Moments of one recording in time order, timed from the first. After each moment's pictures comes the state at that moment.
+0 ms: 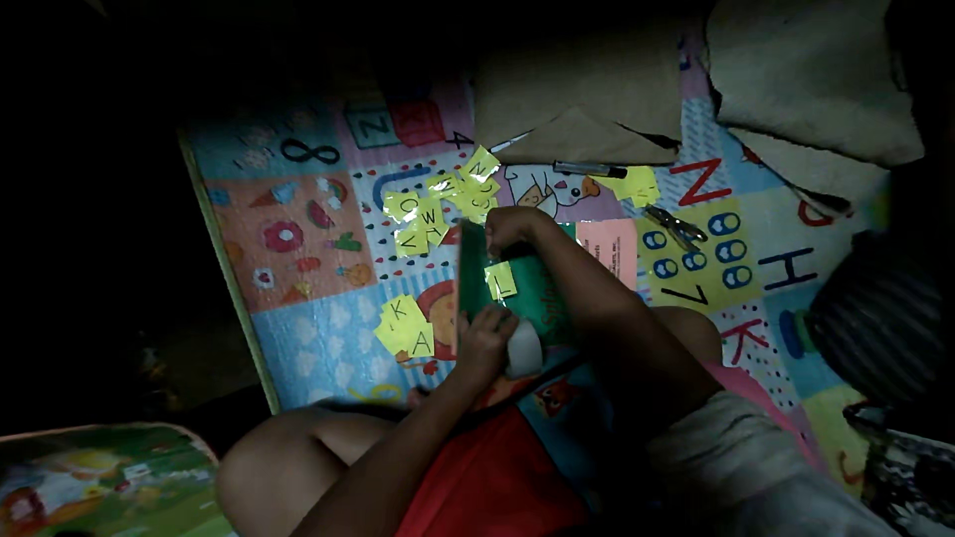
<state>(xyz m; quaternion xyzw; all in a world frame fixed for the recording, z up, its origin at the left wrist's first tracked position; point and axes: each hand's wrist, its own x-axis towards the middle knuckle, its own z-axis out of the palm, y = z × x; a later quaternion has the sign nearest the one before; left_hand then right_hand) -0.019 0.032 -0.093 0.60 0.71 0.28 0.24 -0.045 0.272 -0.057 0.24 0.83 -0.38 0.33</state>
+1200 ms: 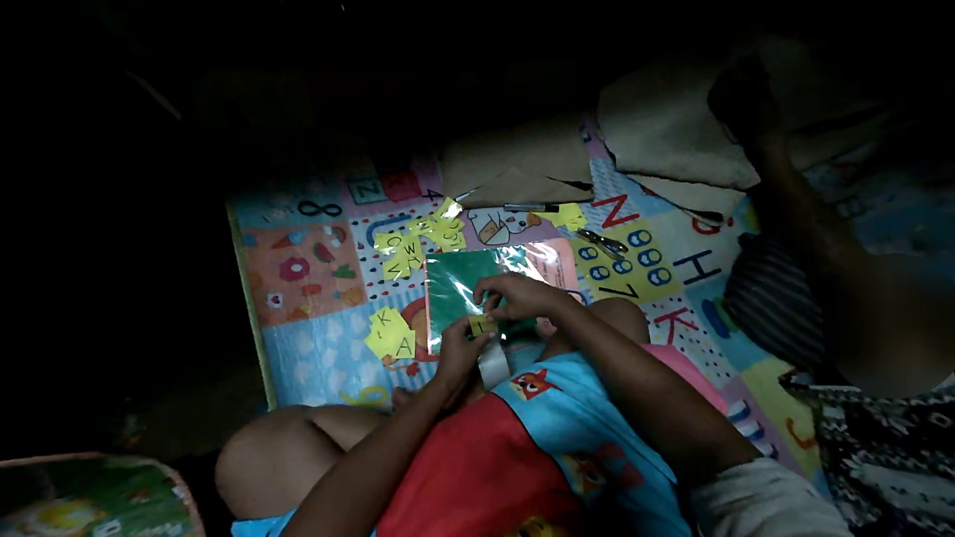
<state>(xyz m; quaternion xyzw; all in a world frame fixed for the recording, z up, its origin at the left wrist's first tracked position) 0.004 0.024 -0.043 0.39 0.72 0.41 0.41 0.101 0.178 0.028 0.15 0.87 -0.45 0.11</state>
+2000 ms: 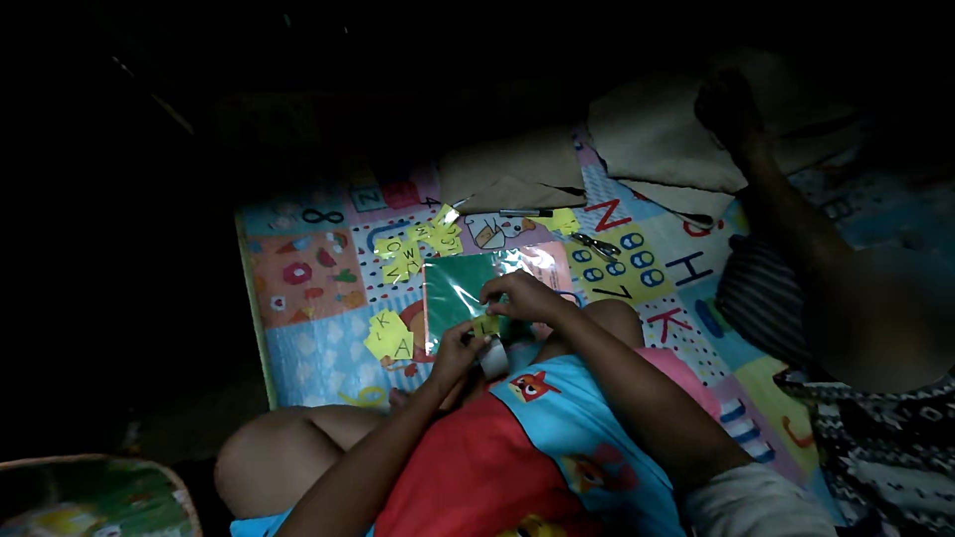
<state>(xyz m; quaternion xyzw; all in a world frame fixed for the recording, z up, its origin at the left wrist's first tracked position) 0.006 0.014 -0.046 0.39 0.66 0.45 0.45 0.122 0.171 0.026 0.15 0.91 -0.38 -0.01</state>
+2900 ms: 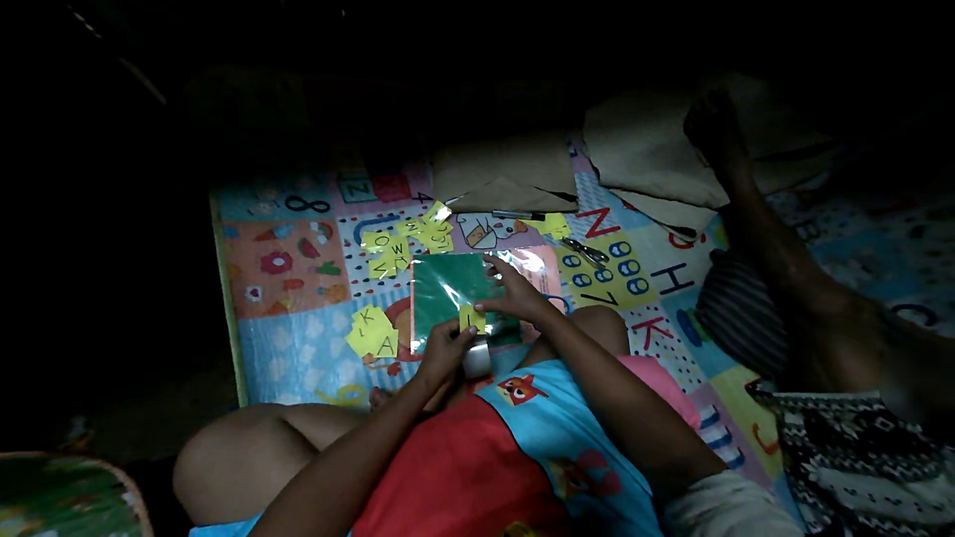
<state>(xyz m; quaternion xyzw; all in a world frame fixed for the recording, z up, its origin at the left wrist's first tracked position) 0.008 0.023 -0.042 0.33 0.69 0.45 0.47 0.121 0.175 0.003 0.33 0.80 -0.50 -0.05</state>
